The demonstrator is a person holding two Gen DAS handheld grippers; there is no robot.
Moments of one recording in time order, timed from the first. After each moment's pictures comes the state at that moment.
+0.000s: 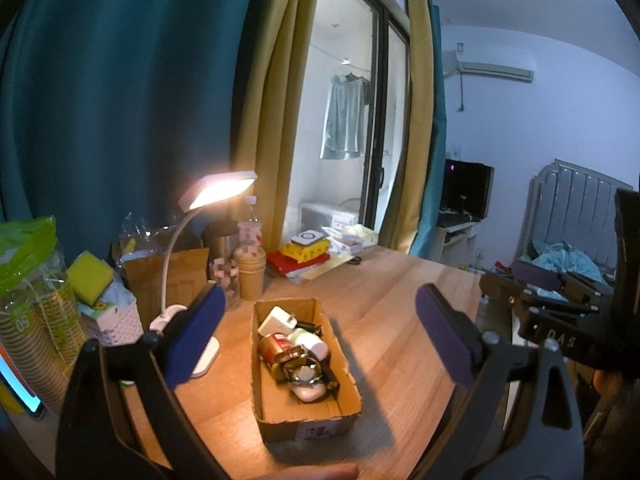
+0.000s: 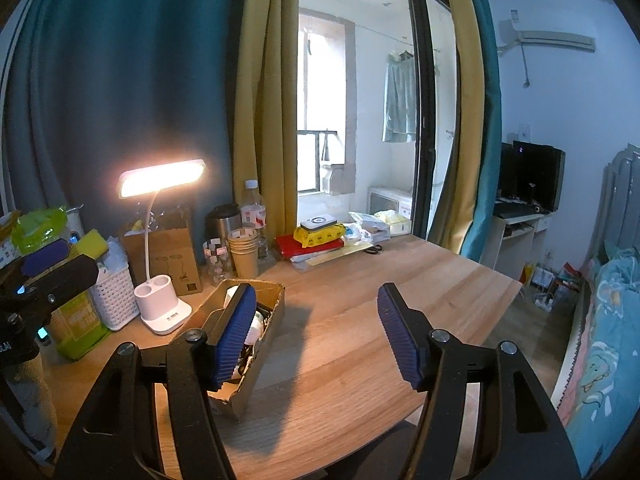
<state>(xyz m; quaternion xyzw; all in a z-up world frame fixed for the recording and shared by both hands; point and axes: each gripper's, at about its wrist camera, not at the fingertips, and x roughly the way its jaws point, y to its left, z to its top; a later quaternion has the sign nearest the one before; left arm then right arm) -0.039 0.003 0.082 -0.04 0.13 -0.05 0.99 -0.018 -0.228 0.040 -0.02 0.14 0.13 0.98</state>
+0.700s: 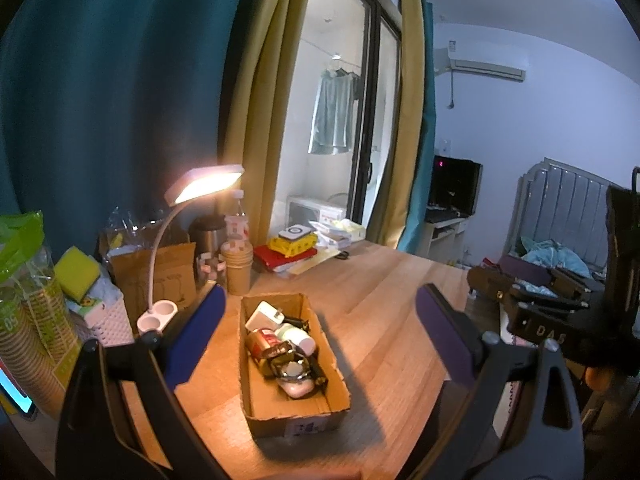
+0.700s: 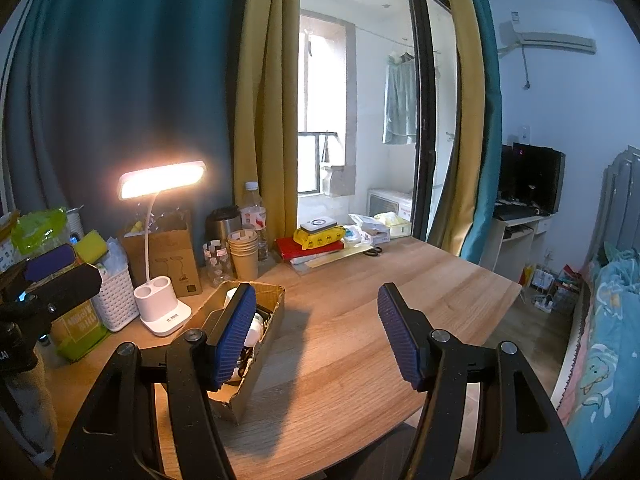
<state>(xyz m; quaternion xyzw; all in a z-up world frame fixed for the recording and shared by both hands) -0.036 0.002 0.081 -0.04 0.14 -0.07 0.99 -0.017 -0.225 0.040 -0.02 0.14 0.13 0.98</state>
